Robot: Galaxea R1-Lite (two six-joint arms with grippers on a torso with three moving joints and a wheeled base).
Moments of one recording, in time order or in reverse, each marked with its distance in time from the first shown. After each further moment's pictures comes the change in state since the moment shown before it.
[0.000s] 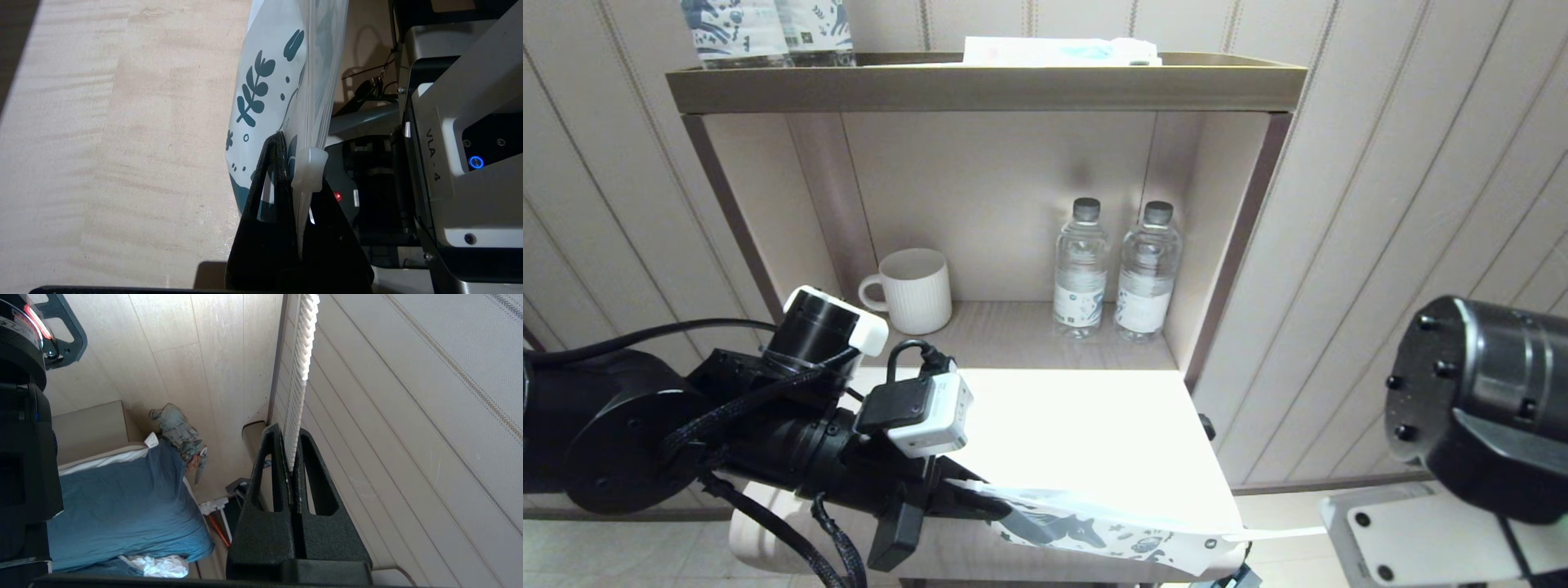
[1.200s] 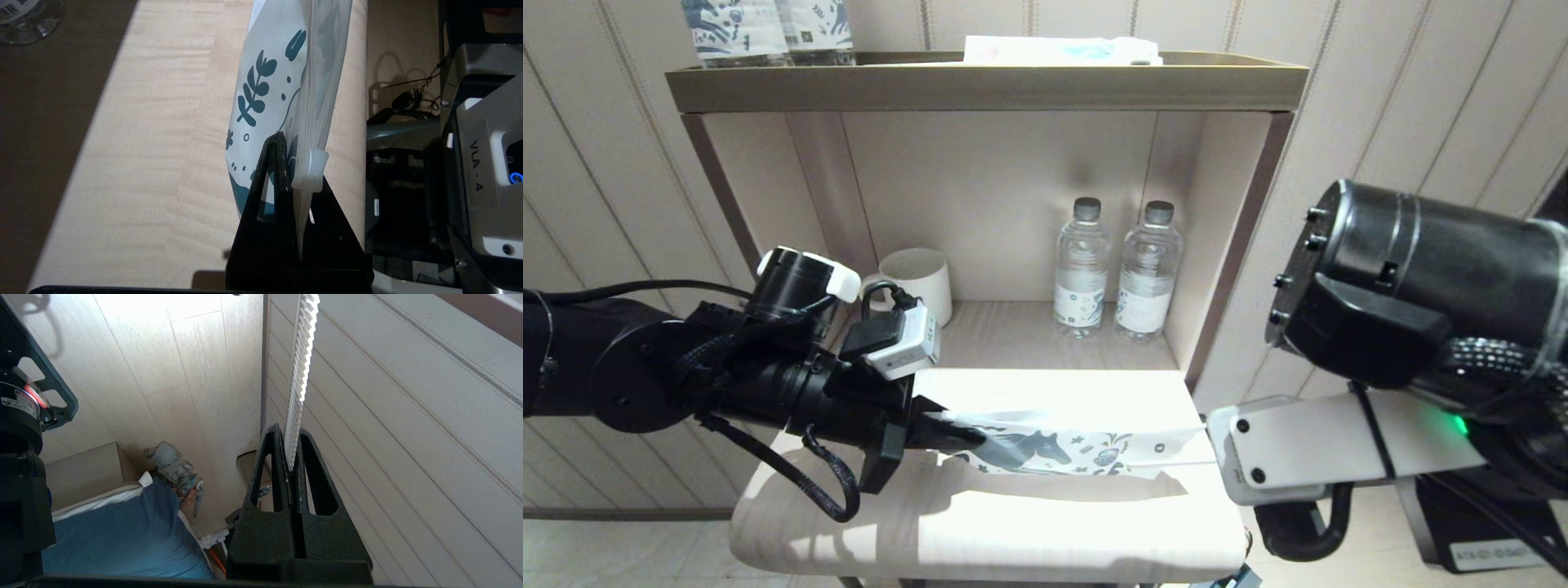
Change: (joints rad) left arm 0.139 0.048 -0.127 0.071 -0.045 -0.002; right arm 0.014 0.146 -0.277 0.000 0.011 -0.003
